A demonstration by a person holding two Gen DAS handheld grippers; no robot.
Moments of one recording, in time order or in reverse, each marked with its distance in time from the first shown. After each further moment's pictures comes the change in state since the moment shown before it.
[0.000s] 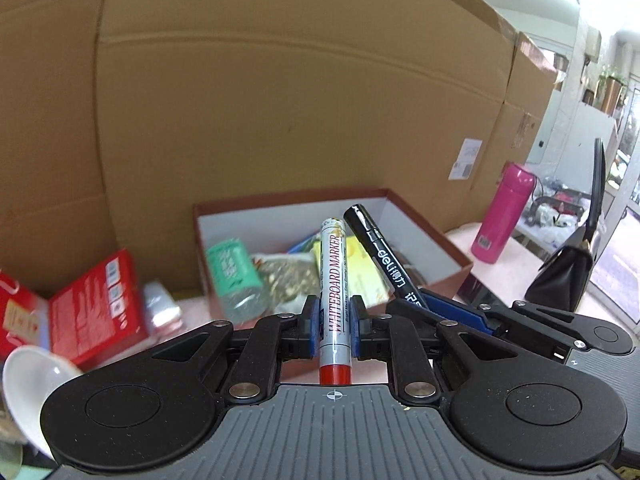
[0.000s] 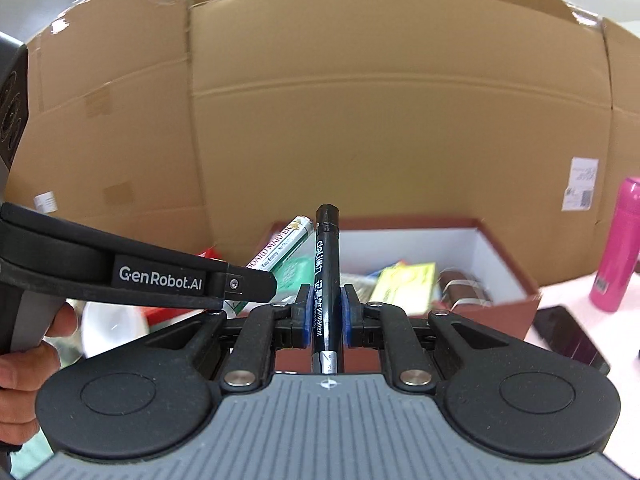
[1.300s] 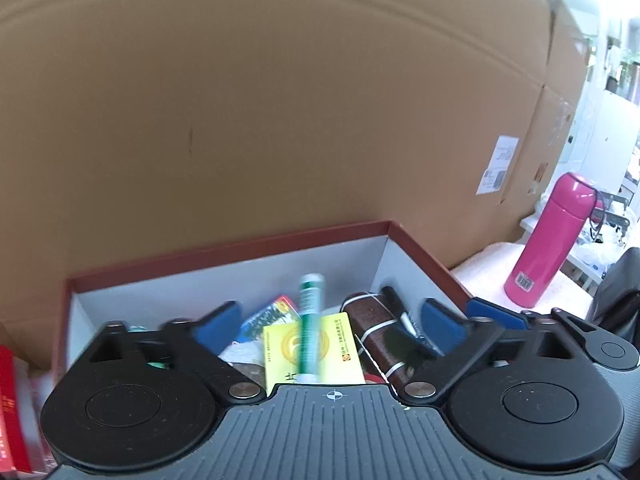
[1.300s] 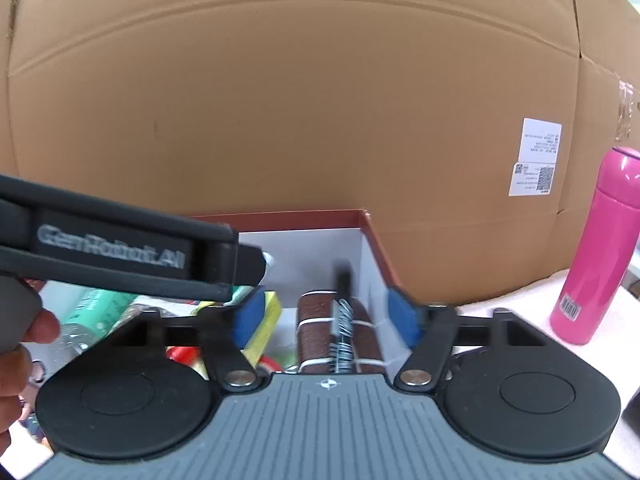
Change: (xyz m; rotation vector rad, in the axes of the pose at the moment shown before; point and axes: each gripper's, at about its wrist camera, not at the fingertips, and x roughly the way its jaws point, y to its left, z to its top) left arm 0.158 -0.035 0.045 0.044 -0.010 0.044; right arm 0.132 -0.127 -0.009 0.039 0.038 -0.141
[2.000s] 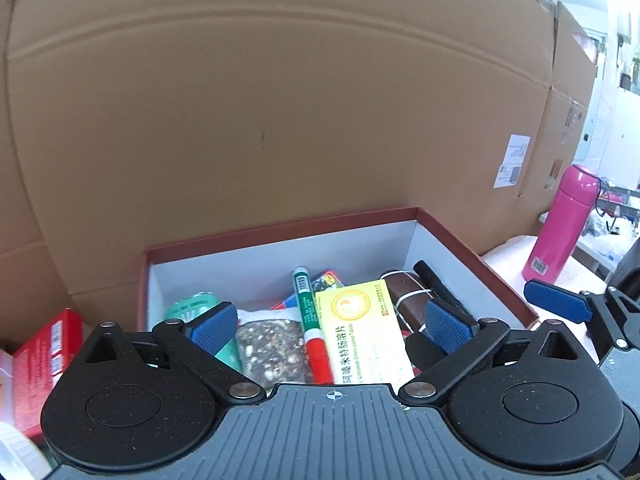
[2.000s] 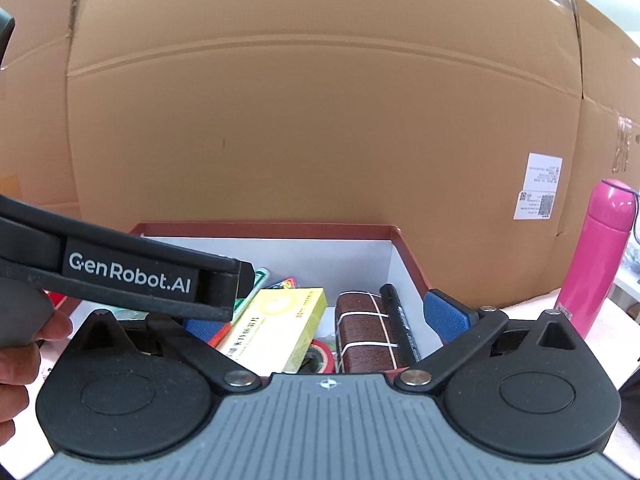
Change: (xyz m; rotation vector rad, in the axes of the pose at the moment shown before) left arm -0.061 0.018 -0.023 -0.003 -0.013 0.094; right arm -0.022 0.016 -0.002 -0.071 -0.043 0.007
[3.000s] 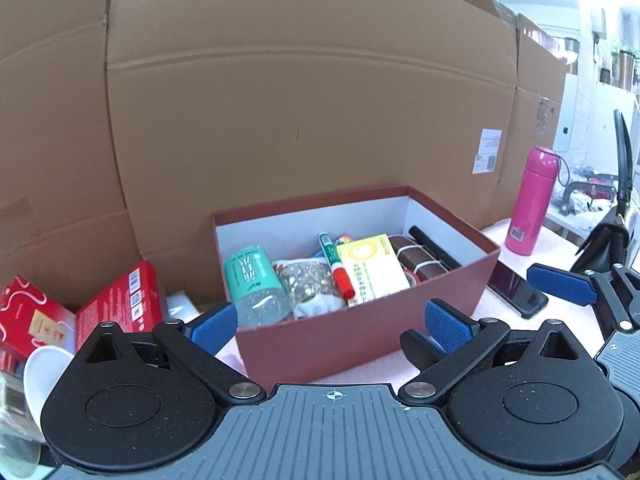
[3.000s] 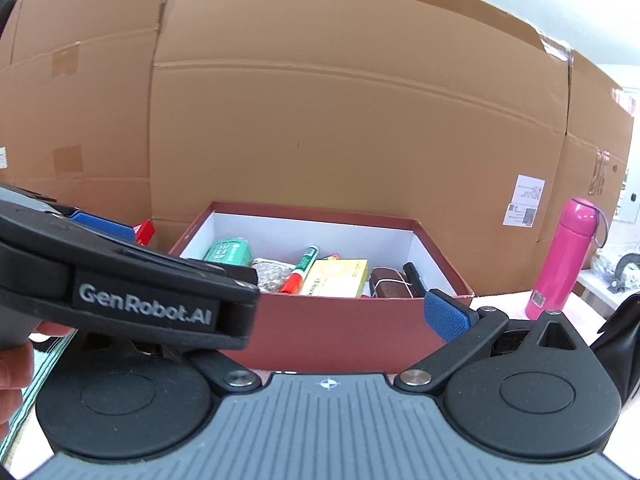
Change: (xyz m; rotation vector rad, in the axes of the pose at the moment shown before) left arm -0.105 0.013 -0.059 0.036 -0.046 0.015; right arm -0.120 0.085 -0.022 -0.081 -0.018 -0.037
